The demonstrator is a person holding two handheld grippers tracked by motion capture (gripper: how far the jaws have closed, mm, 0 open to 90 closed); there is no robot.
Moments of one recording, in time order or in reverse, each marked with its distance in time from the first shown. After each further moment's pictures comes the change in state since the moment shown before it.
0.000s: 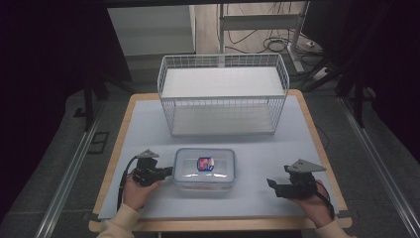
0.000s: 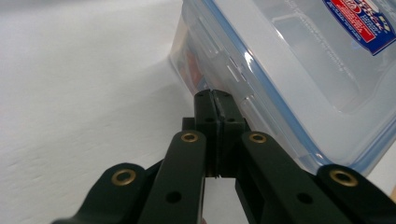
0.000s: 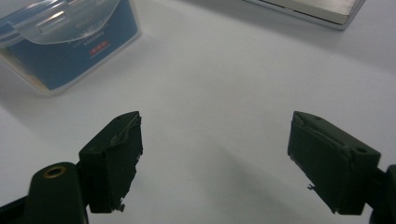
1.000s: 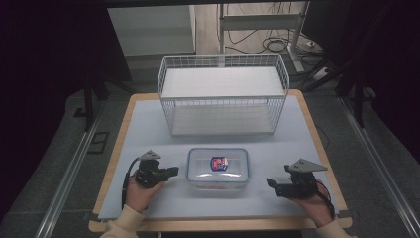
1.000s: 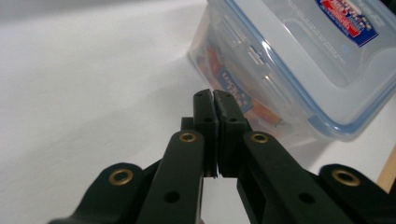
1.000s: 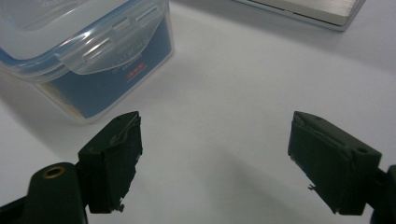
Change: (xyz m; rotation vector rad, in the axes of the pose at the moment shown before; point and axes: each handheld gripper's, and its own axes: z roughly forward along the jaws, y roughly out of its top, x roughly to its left) left arm -0.008 -0.003 -0.005 -0.055 -0.028 0.003; right arm -0.002 0.000 -0.001 -0.011 0.012 0.012
